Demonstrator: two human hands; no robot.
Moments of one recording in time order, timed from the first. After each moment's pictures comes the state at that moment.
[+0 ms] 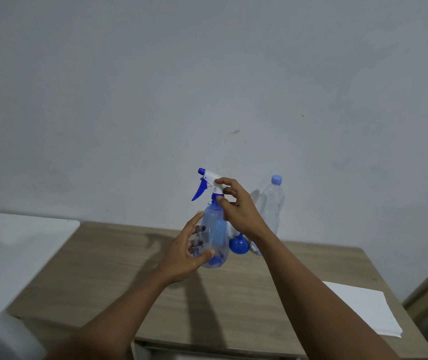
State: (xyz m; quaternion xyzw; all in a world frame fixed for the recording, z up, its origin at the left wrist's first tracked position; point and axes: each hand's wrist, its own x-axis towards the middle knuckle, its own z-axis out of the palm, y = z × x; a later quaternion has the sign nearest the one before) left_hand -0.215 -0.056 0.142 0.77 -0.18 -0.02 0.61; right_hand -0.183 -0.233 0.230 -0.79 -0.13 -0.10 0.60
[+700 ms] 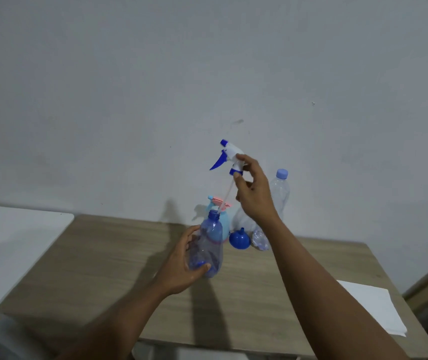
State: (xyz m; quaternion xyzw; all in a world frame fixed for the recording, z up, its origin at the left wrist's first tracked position) left_hand -0.203 -0.052 0.094 0.78 -0.18 -0.01 0.60; right_hand -0.150 -0.248 0.235 -0.77 -0.11 -0.24 0.59
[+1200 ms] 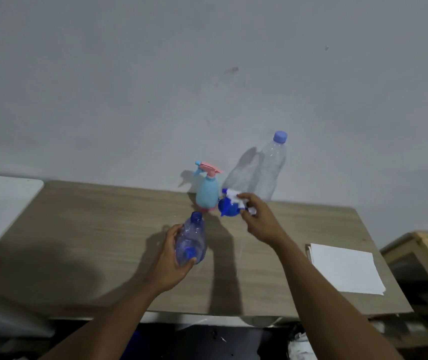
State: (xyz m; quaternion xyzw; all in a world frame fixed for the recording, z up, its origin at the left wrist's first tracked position) left_hand -0.205 -0.058 -0.005 0.81 -0.13 -0.04 0.57; right_hand -0.161 -0.329 0.077 -0.88 -0.01 -0.05 0.48
